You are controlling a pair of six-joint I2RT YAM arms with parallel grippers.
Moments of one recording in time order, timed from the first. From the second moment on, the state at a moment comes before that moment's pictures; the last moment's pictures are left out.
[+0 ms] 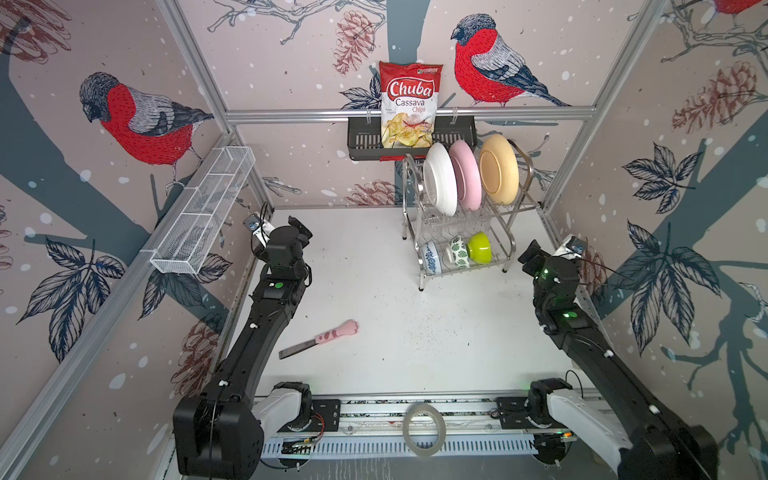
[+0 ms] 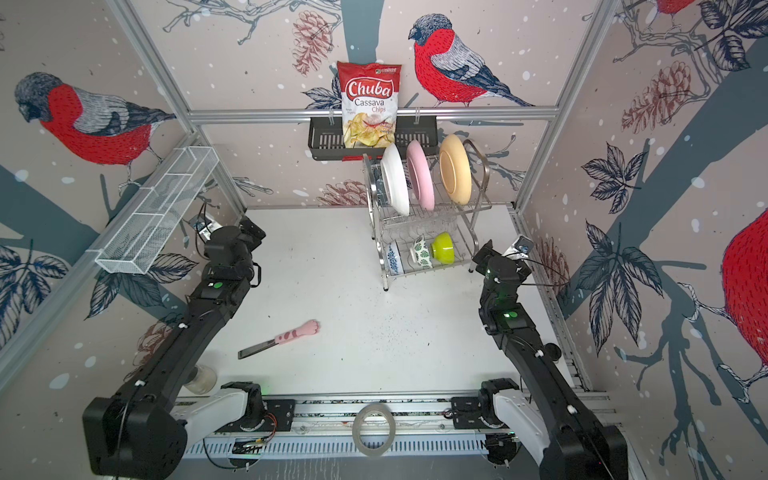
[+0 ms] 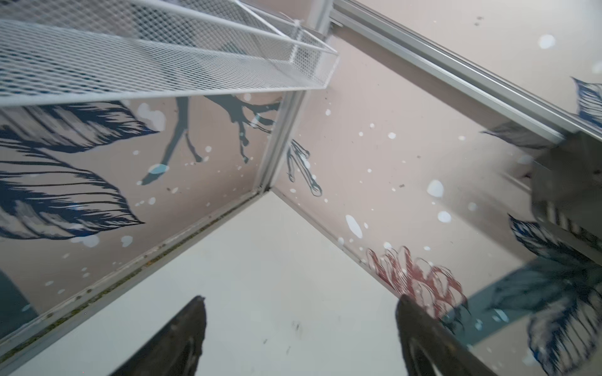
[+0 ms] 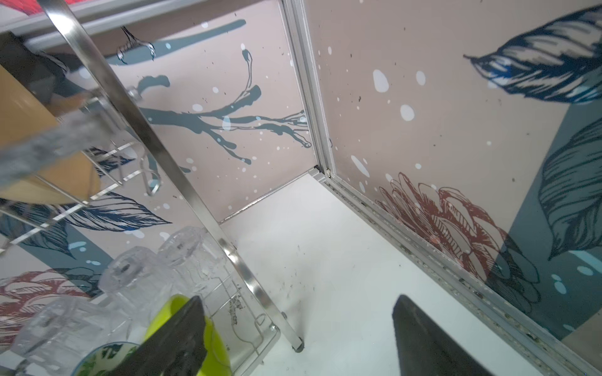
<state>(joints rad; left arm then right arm) -0.09 1.12 0.94 -0.04 -0.46 -0.53 0.19 0.87 0.63 0.05 0.53 0.37</state>
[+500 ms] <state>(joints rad) -0.52 1.36 1.51 -0.39 -0.25 -0.44 0.12 0.97 1.13 -0.21 0.27 0.30</state>
